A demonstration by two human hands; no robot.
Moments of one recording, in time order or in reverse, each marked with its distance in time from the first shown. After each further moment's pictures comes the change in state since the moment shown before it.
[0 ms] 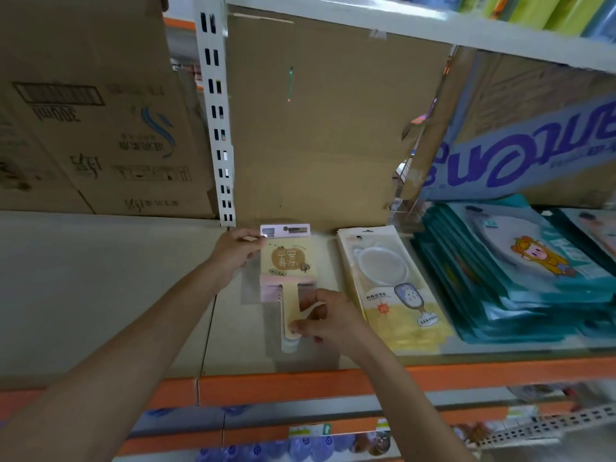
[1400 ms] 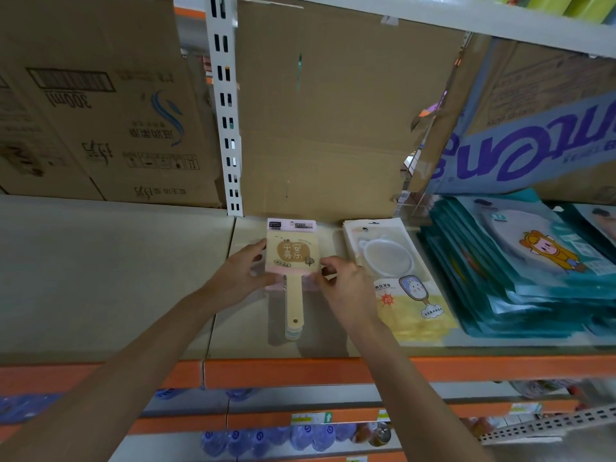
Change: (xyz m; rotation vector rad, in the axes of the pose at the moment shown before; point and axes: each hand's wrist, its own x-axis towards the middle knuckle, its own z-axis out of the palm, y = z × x) left_hand -0.037 -0.040 -0.010 0.352 -0.296 0.369; right_hand 0.026 0.003 -0.004 -0.488 0.482 -0.138
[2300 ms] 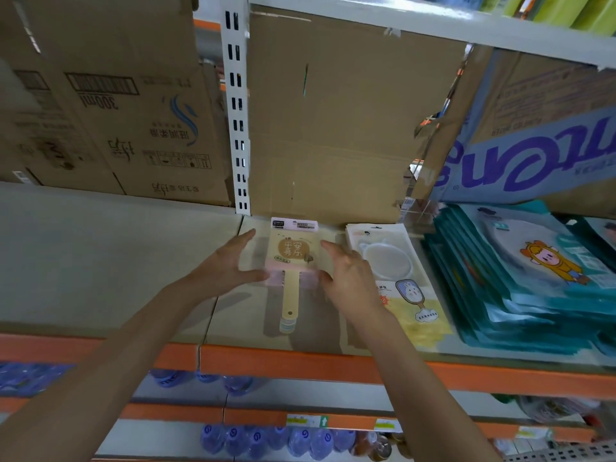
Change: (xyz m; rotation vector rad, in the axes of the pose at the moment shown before) left_hand -0.015 0.004 -0.016 0.208 0.063 -0.149; right_hand 0.006 0.004 -0.021 -0.208 -0.115 -0.244
